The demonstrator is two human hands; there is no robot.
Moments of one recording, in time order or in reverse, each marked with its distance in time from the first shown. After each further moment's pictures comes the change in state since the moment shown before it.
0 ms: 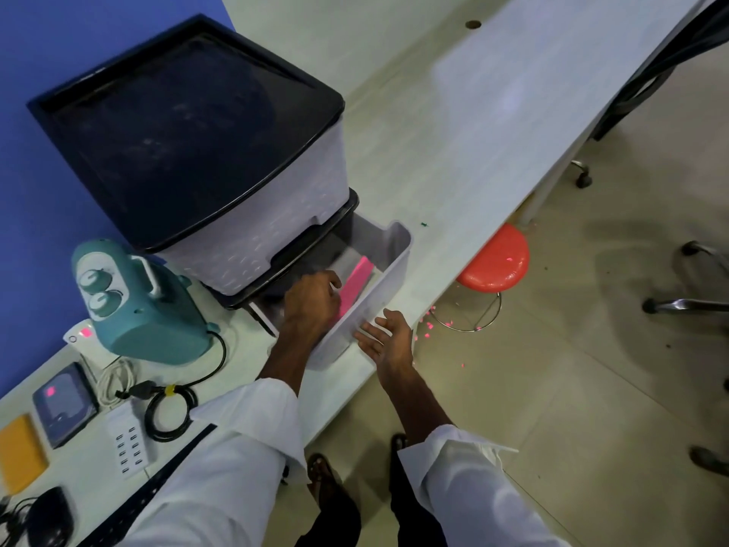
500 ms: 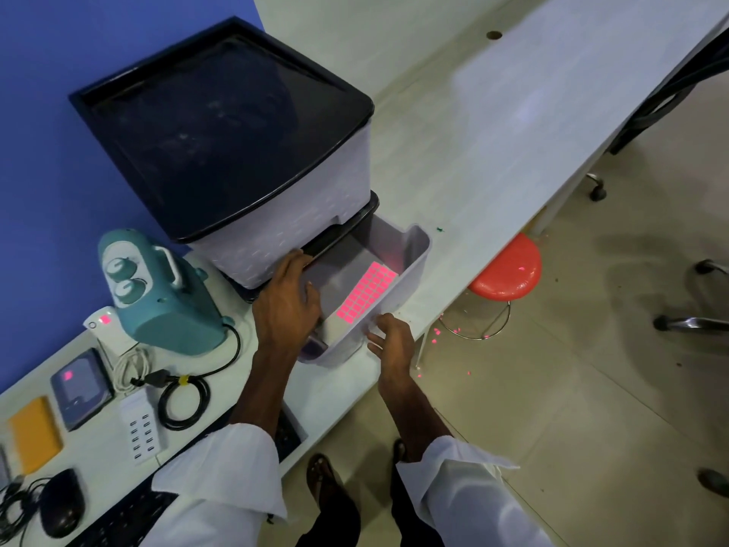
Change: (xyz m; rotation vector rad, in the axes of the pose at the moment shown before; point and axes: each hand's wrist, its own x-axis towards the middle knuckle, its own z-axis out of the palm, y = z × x) left_hand -0.049 -0.034 -0.033 -0.158 0.463 0.043; right_hand -0.009 0.018 0.021 -0.234 0.123 -0.251
